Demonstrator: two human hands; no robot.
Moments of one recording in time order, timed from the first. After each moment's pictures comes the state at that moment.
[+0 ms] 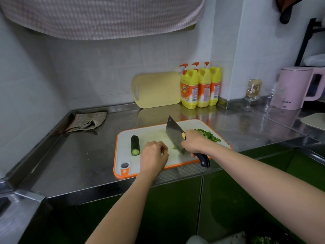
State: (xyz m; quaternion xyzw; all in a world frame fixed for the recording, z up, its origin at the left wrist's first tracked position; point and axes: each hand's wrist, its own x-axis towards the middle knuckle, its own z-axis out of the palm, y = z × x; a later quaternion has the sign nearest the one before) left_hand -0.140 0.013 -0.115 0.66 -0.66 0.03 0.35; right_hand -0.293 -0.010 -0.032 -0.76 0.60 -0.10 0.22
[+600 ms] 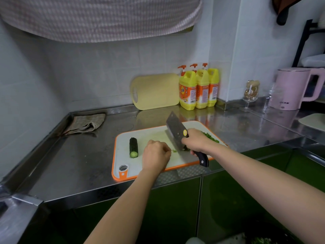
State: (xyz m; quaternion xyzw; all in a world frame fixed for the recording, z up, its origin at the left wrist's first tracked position) left_hand -0.153 0.007 -0.100 0.68 -0.66 0.02 0.33; right_hand -0.307 -0.025 -0.038 -0.73 0.58 -0.20 0.31
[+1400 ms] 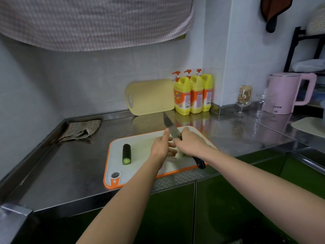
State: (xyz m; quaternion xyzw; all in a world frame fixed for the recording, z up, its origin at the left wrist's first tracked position) left_hand -0.198 -0.016 -0.060 0.59 -0.46 -0.42 0.51; right_hand -0.314 -0.022 -0.026 -0.76 0.60 -0.19 0.15
